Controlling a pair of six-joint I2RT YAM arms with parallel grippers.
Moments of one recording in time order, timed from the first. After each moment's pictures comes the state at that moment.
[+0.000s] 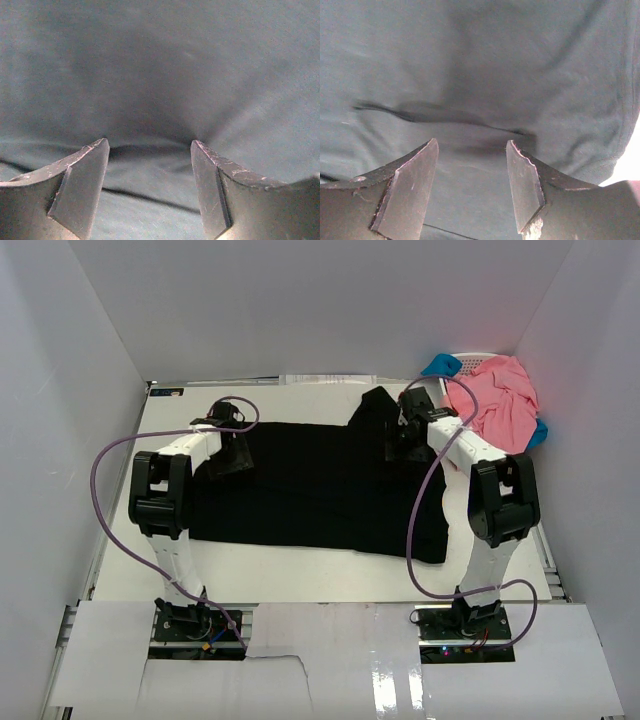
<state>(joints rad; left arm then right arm) -0.13 1.97 1.38 -0.65 -0.13 -0.42 0.32 1.88 1.46 -0.65 -0.01 0.24</state>
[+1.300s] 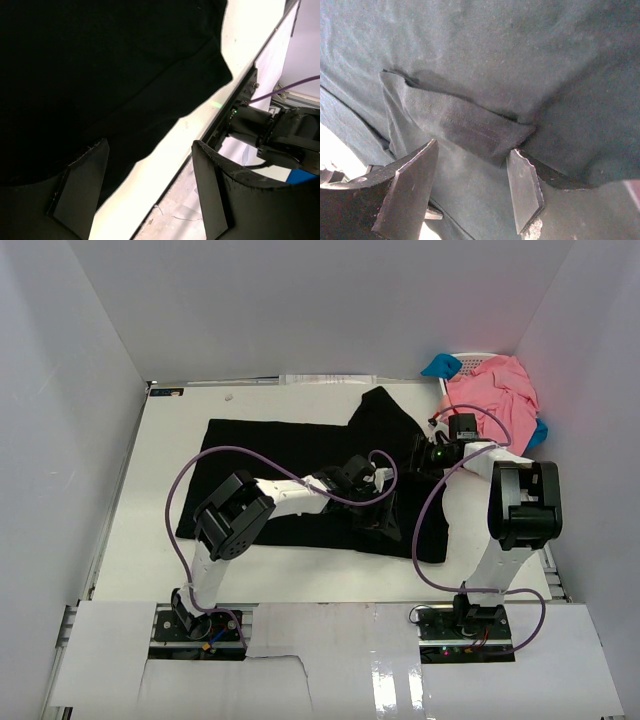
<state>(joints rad) -0.92 2.07 1.36 -0.12 0.57 -0.72 0.03 1.81 1.10 -0.33 -0.59 0.23</state>
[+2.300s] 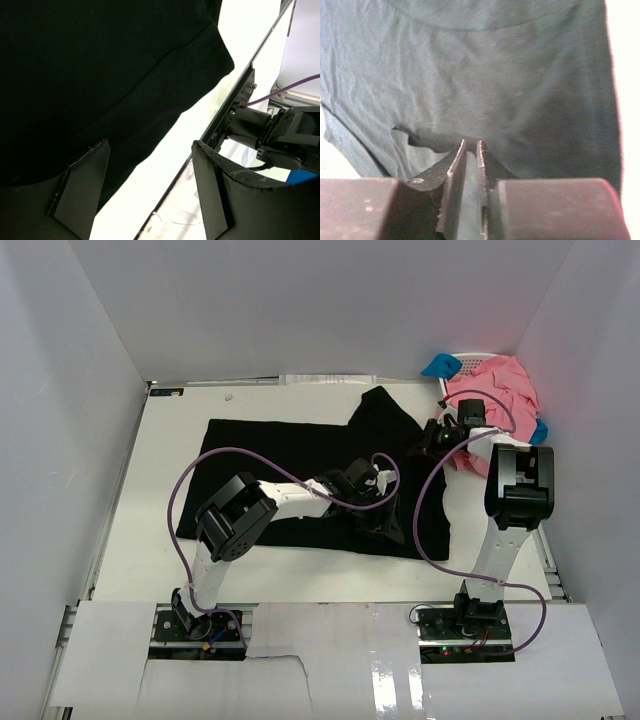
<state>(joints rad) -0.94 2.09 1.34 -0.06 0.57 -0.73 -0.03 2.00 1.30 -0.26 -0.67 0.26</state>
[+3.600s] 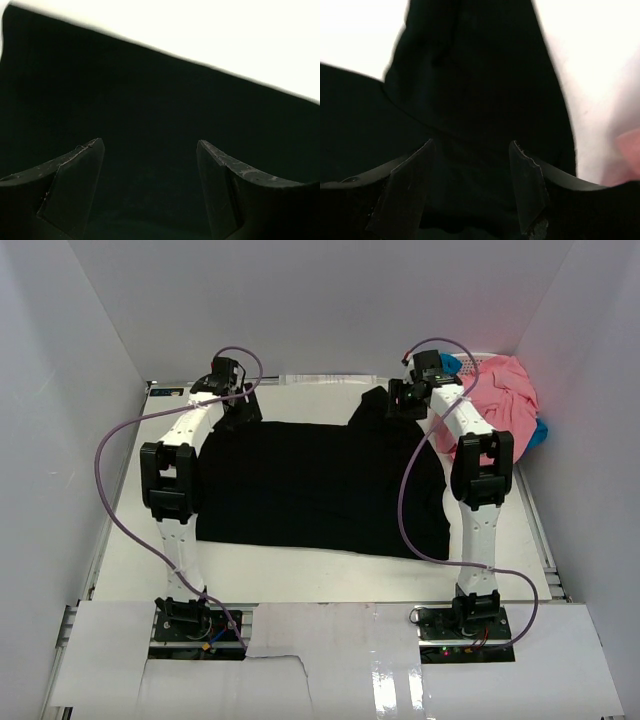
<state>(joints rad) -0.14 2.12 1.89 -0.67 -0.03 -0.38 0.15 2.29 2.06 -0.64 -0.24 0.13</state>
